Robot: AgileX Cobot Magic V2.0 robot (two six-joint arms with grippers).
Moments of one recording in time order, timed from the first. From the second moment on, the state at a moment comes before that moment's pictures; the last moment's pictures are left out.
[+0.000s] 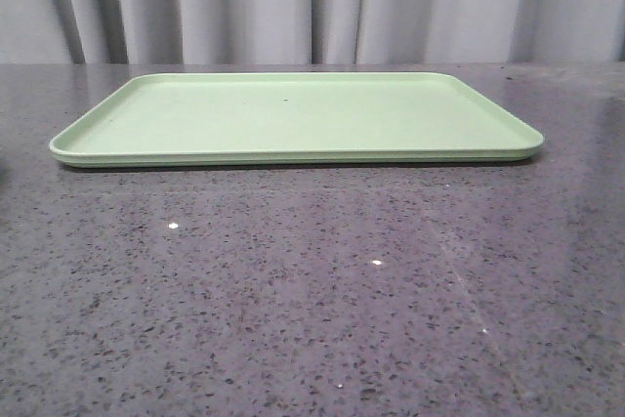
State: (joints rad) left arm 0.07 0.00 0.00 -0.06 0.08 0.03; right arm 0.04 -0.02 0.03 -0.05 0.08 0.19
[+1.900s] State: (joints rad) left arm 0.07 0.42 -0.59 -0.08 0.40 0.03; right arm 0.04 0.50 -0.60 -0.05 0.61 0.19
